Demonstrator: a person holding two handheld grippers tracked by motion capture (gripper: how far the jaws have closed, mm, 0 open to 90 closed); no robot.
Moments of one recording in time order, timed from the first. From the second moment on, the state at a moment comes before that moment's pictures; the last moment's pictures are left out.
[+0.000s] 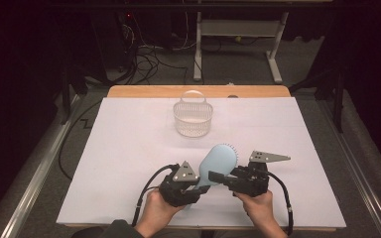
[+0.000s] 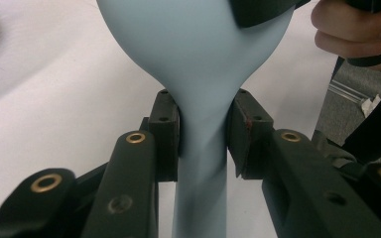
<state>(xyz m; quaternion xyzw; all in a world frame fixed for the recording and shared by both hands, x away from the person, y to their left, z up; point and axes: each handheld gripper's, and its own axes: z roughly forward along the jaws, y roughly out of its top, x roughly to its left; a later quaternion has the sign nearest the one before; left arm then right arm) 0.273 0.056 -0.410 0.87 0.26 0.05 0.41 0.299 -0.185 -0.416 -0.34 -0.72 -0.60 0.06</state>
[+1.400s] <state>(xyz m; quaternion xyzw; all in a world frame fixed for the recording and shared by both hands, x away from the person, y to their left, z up) 0.277 0.080 -0.414 0.85 0.28 0.08 0.44 0.301 -0.197 -0.410 -0.35 -0.72 -0.60 0.05</state>
